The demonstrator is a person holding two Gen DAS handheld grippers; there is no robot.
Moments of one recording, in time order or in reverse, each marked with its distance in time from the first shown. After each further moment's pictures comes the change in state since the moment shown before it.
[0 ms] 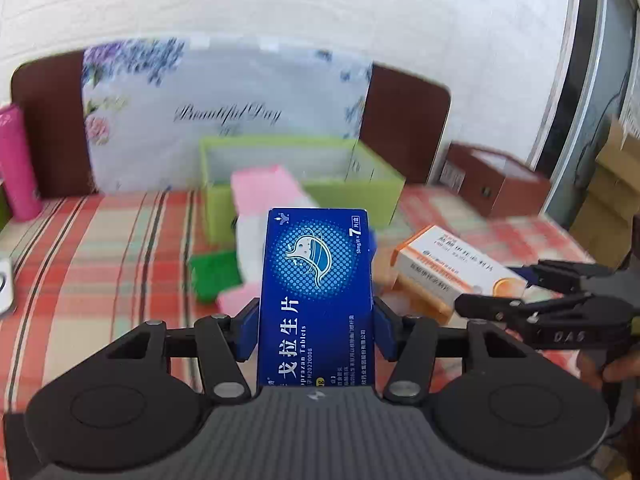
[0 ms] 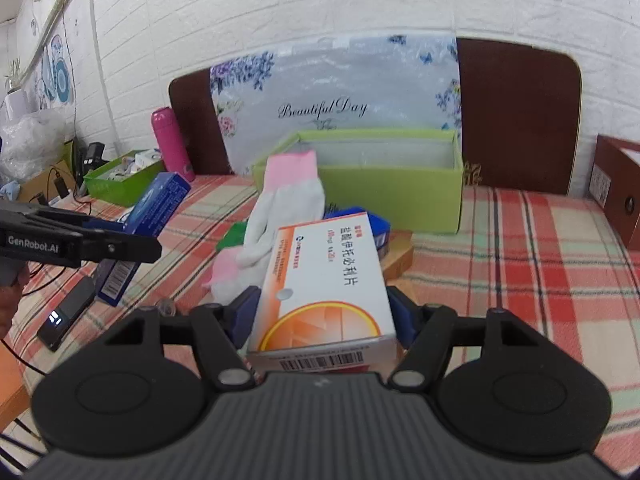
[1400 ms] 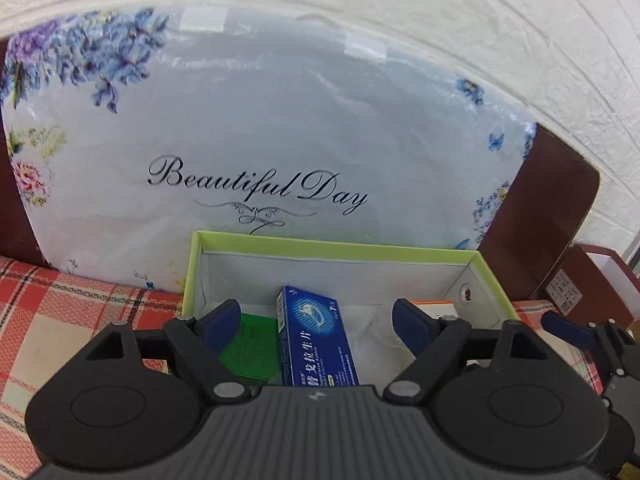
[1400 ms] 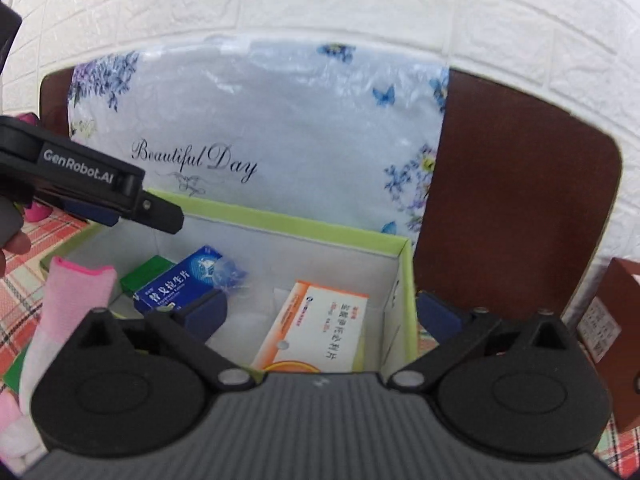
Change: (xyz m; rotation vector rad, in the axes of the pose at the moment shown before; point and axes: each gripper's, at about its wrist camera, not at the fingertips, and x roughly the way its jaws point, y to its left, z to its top) left arm 0.202 0.063 0.143 -0.157 0.007 0.142; right arm 0.190 -0.071 0.110 -0.120 -0.076 -0.261
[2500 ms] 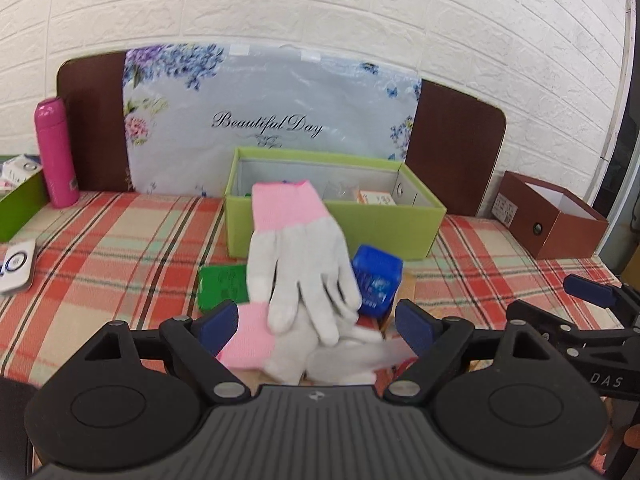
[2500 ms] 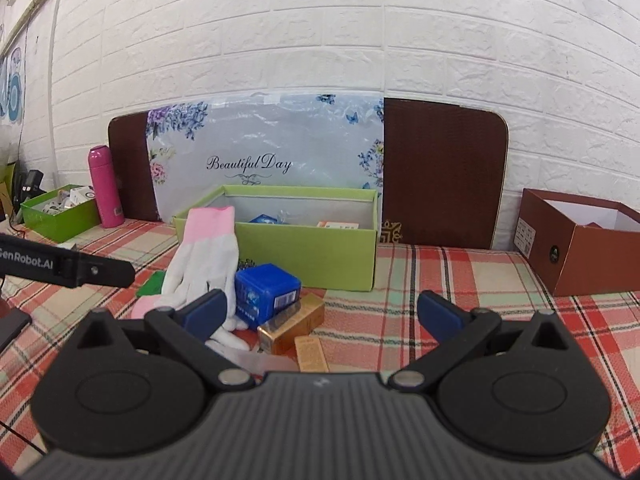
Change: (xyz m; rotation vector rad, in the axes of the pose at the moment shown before) left arm -0.186 -0.045 -0.165 0.049 -0.055 0.067; right arm -0.221 0.013 -0.093 0.113 -0.064 0.034
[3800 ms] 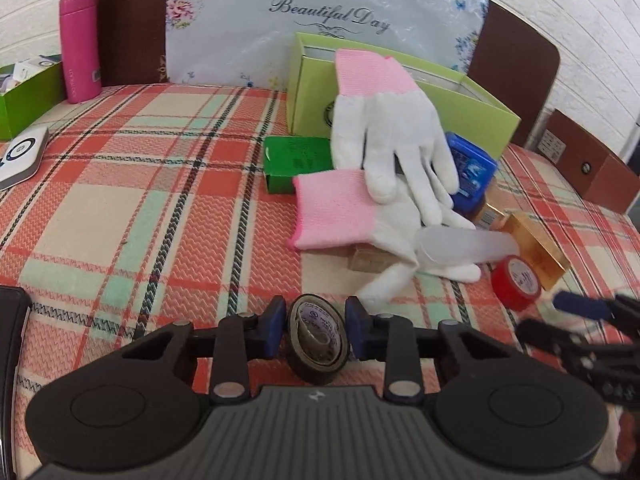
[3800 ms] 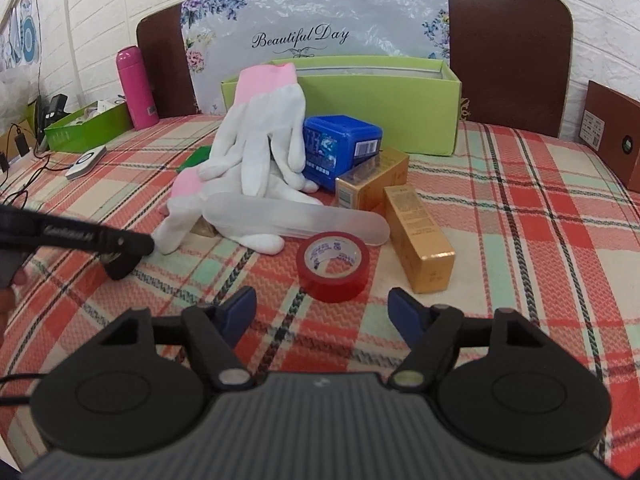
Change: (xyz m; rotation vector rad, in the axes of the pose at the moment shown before) left arm 0.044 0.066 -0.062 -0.051 0.193 0.010; right arm 0.048 0.046 -0.065 0.002 0.276 0.108
